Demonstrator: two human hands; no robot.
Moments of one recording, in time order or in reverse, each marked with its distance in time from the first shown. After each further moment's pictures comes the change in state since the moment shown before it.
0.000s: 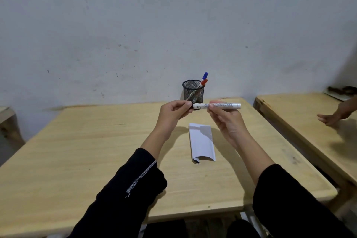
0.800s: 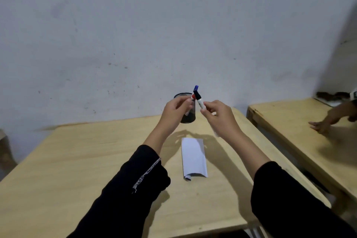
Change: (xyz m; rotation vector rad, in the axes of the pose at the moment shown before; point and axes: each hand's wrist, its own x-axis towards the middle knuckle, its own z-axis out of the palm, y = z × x) left_hand 0.010 0.016 0.018 0.281 -0.077 0.121; right_hand 0.007 -0.013 0.007 -1.131 -0.038 -0.430
